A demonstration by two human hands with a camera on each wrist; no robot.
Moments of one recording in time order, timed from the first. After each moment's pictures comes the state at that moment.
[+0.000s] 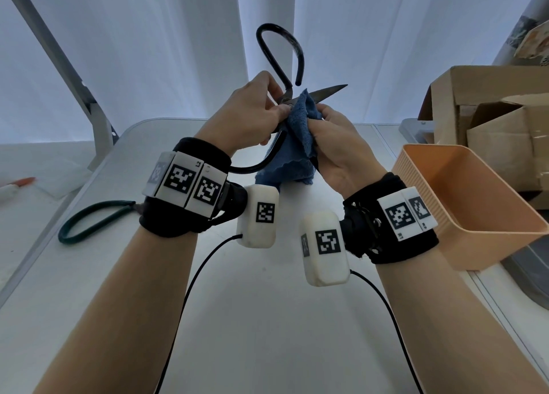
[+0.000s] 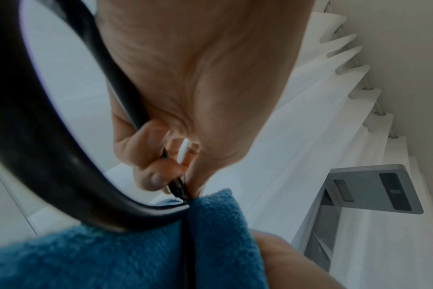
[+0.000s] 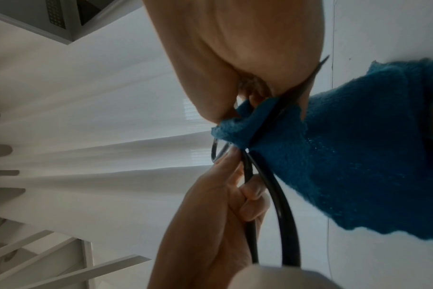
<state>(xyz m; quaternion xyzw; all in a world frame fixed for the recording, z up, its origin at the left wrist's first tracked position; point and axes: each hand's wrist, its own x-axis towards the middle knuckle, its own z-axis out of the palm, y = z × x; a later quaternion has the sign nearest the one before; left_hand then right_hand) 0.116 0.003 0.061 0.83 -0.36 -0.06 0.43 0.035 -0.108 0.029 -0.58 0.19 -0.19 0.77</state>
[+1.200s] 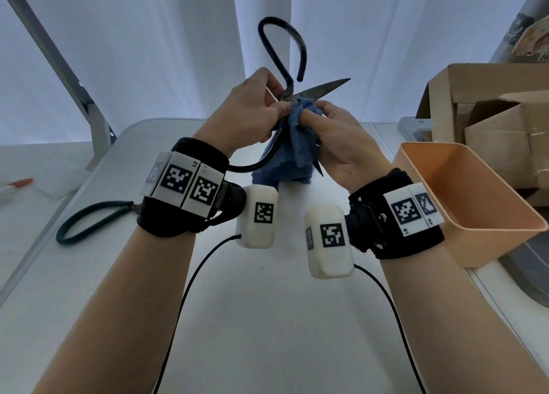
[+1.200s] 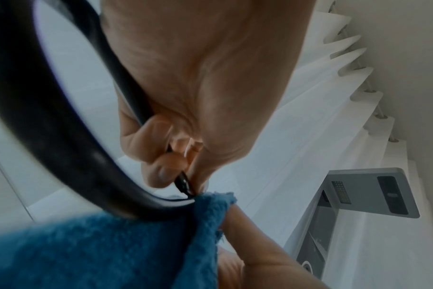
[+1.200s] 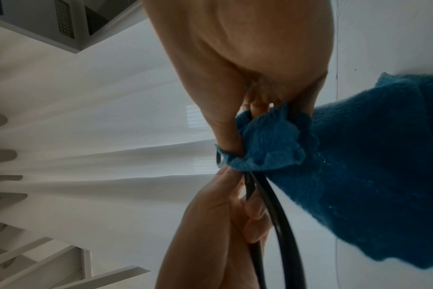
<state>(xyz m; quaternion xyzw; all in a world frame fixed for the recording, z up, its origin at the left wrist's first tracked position) 0.115 0.001 0.061 0.81 -0.35 -0.06 0.46 0.030 -0.118 0.031 -0.59 0.17 -0.19 0.76</state>
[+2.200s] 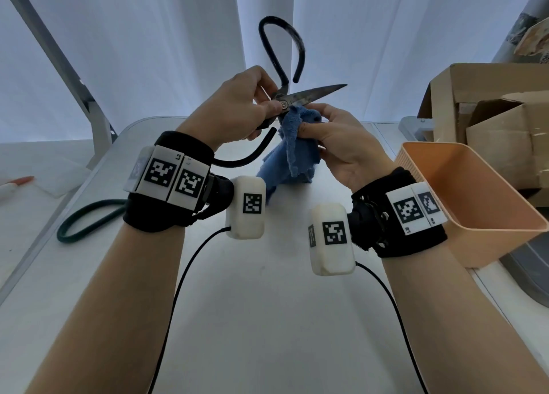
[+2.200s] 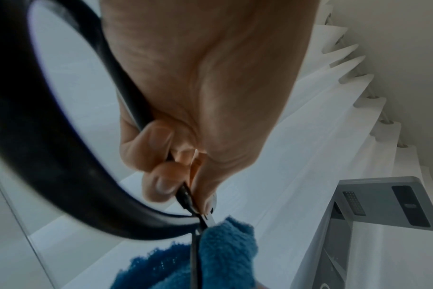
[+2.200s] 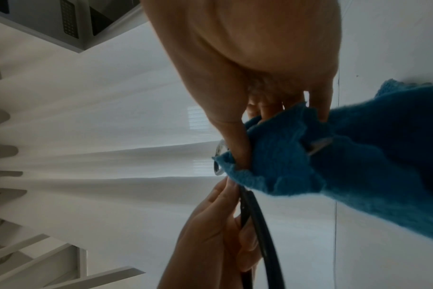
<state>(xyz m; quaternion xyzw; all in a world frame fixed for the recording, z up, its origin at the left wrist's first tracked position) 0.123 0.014 0.066 0.81 -0.37 -0.08 0.45 0.027 -0.122 0.030 -0.63 0.17 -0.17 0.74</state>
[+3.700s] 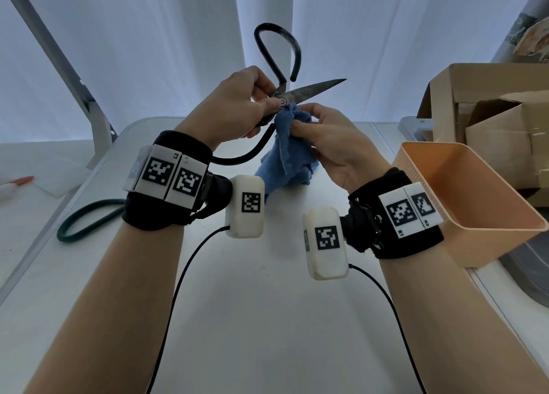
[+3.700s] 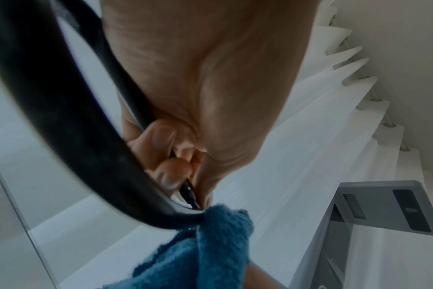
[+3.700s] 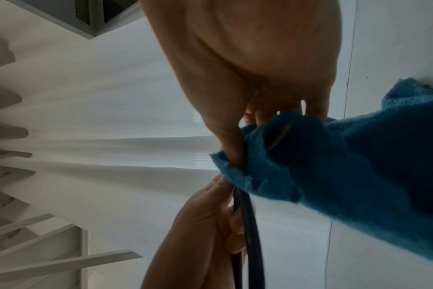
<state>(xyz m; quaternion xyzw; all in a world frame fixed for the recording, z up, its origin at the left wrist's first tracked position) 0.125 0.014 0.067 0.81 -0.35 -0.08 0.46 0.029 -0.117 0.029 -0.67 0.14 -0.15 0.72</state>
